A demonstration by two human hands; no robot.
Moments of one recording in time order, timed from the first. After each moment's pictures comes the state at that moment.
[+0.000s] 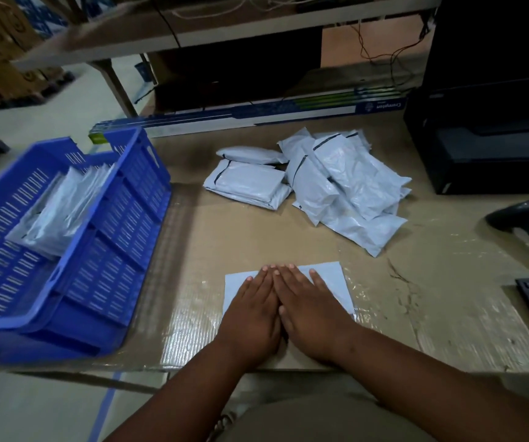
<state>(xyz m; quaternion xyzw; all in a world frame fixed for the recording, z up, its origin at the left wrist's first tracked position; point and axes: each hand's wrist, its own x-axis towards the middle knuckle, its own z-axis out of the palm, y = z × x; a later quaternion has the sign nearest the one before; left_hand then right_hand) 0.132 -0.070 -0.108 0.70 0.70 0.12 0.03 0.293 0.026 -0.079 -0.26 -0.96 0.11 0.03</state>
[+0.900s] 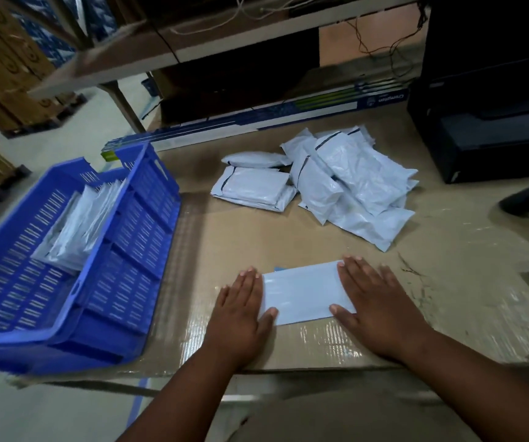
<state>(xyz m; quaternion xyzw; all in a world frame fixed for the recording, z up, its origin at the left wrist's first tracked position) 0.094 -0.094 -0.097 0.61 0.79 0.01 0.05 0.370 0.060 -0.102 -0.38 -0.92 0.08 0.01</state>
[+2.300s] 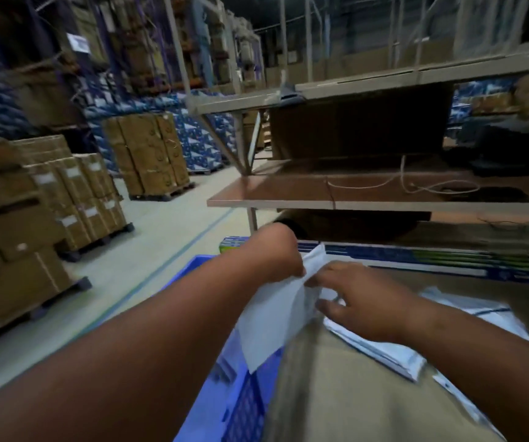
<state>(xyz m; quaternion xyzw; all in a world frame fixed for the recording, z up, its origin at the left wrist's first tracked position) -0.101 -0.017 0.294 0.48 0.87 0.11 0.02 0.062 0.076 0.228 -0.13 -0.98 0.11 0.13</state>
